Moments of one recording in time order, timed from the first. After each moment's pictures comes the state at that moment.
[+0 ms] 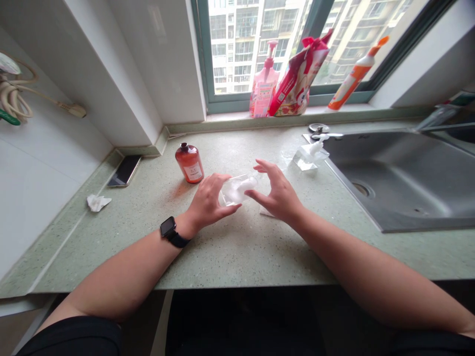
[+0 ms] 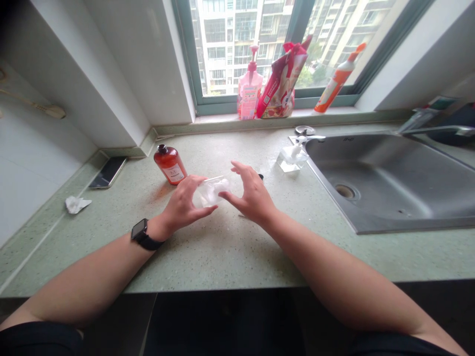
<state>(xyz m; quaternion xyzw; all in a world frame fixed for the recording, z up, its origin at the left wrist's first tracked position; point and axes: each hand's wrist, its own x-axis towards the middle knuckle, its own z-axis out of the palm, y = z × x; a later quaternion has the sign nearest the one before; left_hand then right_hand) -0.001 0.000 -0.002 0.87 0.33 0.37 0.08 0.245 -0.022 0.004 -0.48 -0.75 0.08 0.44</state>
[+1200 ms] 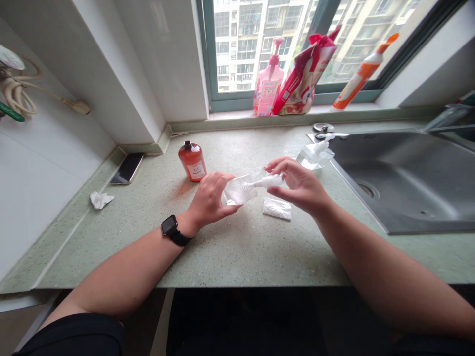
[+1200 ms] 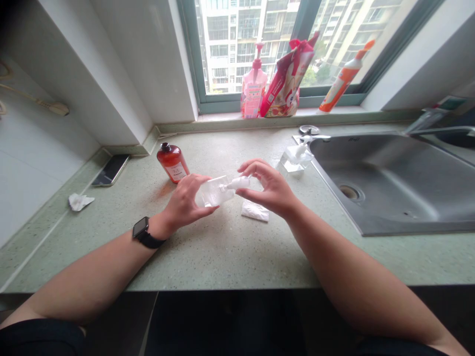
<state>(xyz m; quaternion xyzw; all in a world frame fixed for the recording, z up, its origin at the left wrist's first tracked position) -0.005 0.001 0.000 0.88 0.34 0.34 0.05 0.274 -0.019 0.033 -0.38 -0.73 0.29 0.49</state>
